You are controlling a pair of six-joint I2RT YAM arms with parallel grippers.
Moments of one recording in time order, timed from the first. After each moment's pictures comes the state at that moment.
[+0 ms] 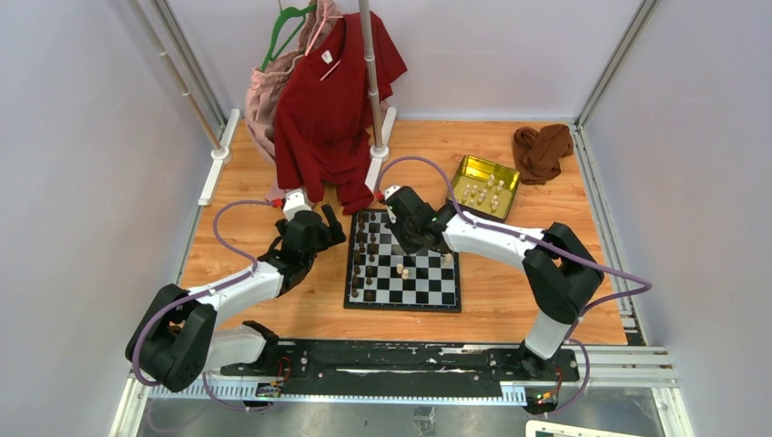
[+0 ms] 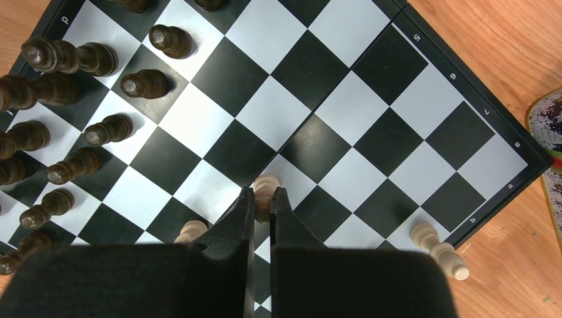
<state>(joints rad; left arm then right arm) -0.49 1.20 0.43 0.22 -0.42 -0.63 0.85 1.71 1.14 -0.39 0.12 0.10</state>
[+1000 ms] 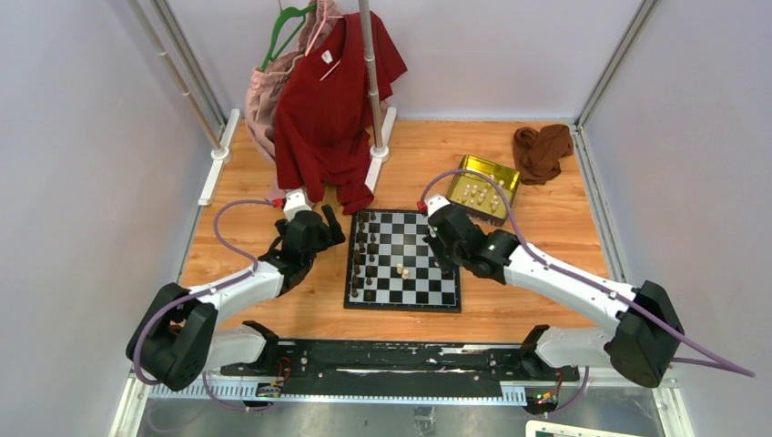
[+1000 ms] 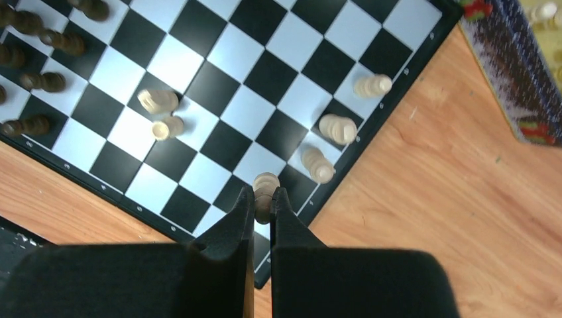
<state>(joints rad) -0.49 1.21 0.43 0.22 -0.44 -0.61 0.86 1.24 0.89 -0.52 0.22 0.17</state>
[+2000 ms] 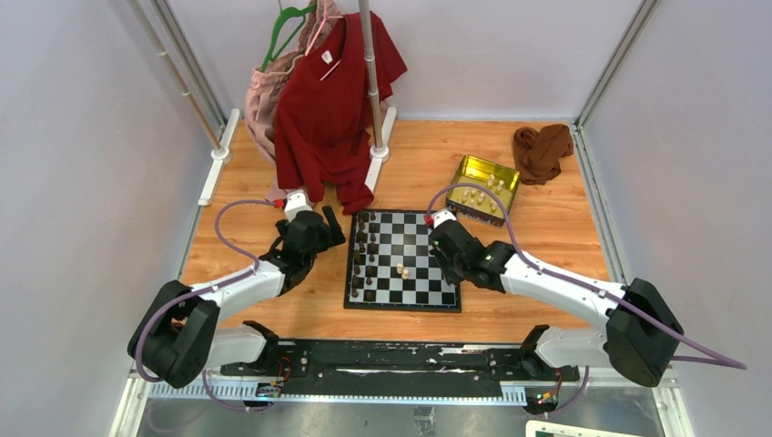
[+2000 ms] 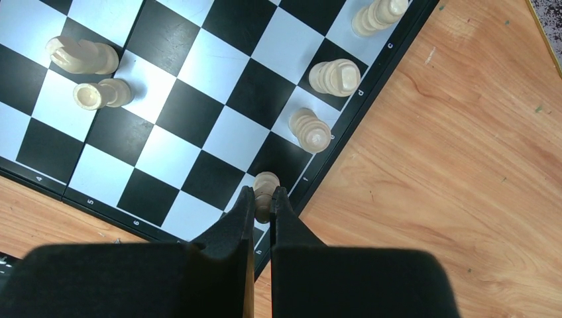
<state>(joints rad) -0.49 1.22 0.43 0.22 -0.44 -0.61 0.86 1.22 0.74 -0.49 0.25 0.25</state>
